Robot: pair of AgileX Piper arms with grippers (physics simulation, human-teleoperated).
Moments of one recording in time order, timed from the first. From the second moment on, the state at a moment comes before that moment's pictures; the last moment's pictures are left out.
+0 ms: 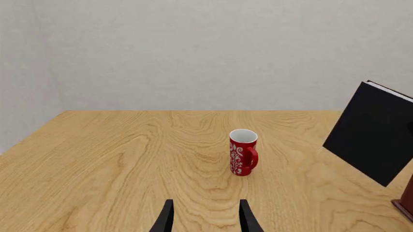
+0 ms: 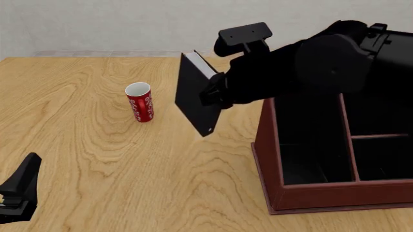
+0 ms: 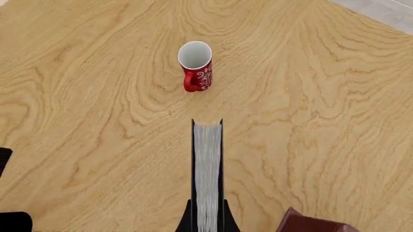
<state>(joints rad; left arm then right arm) 0.00 0.01 0.00 0.00 0.00 0.75 1.43 -1.21 0.54 0.12</state>
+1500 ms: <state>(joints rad) 0.00 0.01 0.00 0.00 0.00 0.66 1.18 -1.29 0.87 0.16</state>
